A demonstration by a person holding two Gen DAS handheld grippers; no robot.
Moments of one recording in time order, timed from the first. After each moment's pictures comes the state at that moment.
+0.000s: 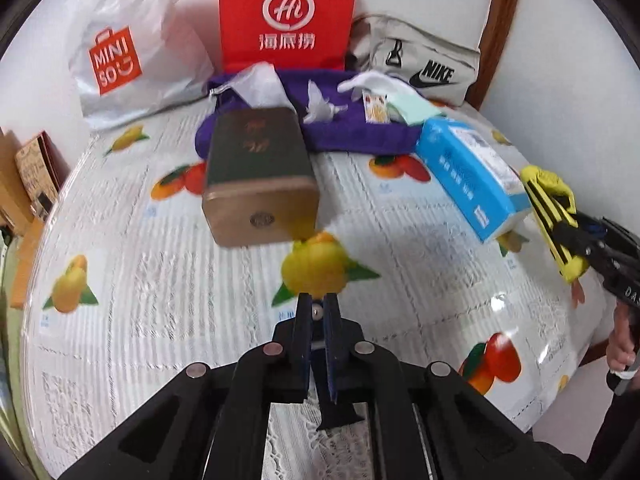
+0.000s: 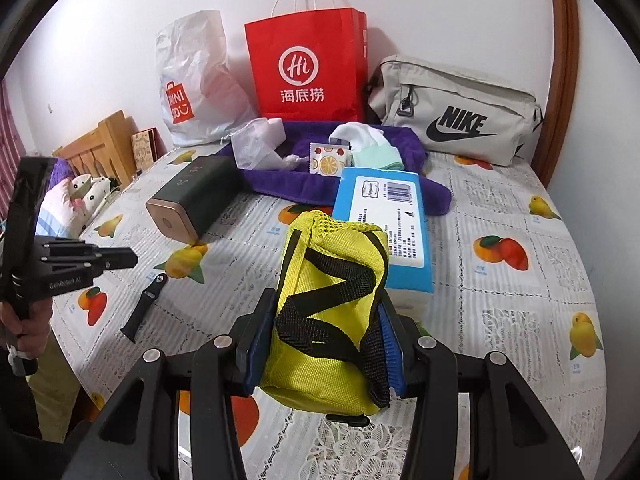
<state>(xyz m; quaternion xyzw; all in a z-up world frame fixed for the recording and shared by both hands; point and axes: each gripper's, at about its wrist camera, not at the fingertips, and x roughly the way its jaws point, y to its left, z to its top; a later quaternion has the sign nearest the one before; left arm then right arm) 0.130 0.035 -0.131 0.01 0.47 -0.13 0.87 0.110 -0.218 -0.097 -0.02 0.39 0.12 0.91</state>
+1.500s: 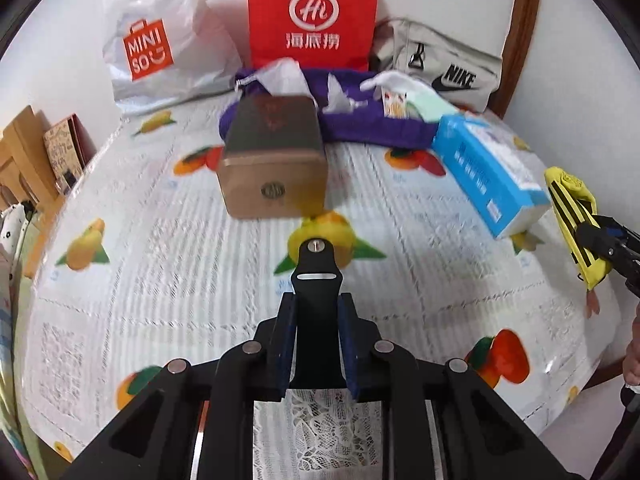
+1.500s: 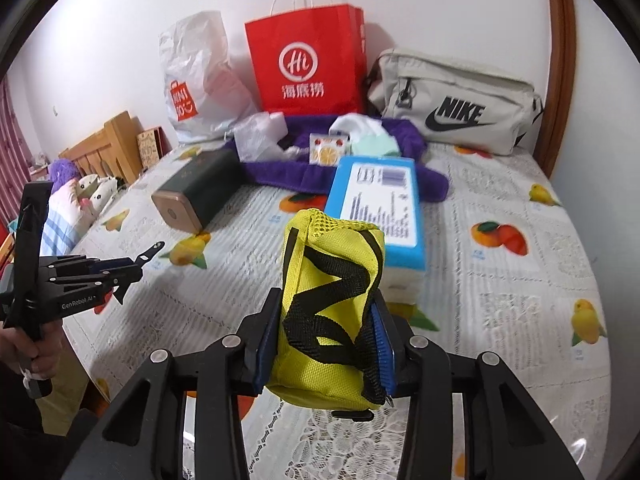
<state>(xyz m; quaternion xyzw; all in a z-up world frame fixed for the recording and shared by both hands) 0.106 0.028 -0.132 0.00 0.45 -0.07 0.89 0.097 -0.236 -0.098 0.00 0.38 0.14 0.91</state>
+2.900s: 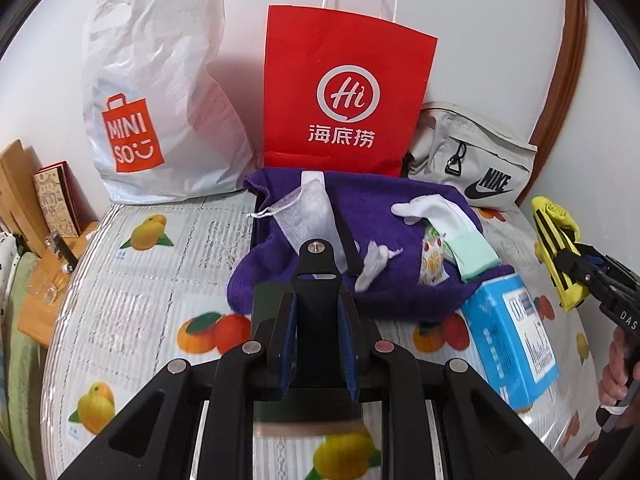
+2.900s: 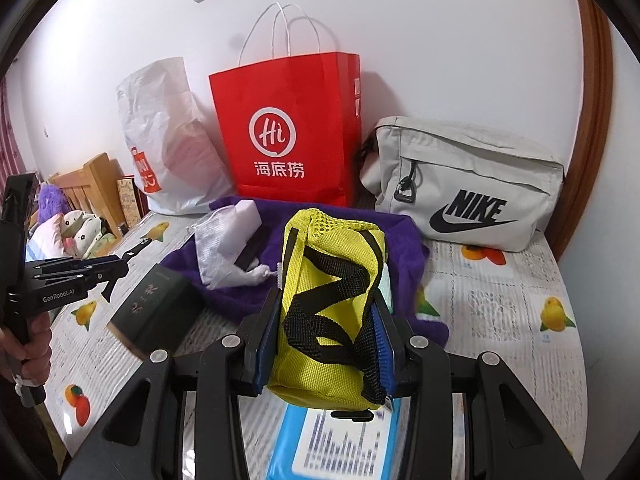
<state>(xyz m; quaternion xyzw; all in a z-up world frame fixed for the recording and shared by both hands) 0.256 0.048 -0.066 -0.04 0.40 -0.06 0.92 0.261 -0.222 -0.044 -0.01 0.34 0.13 0.93</state>
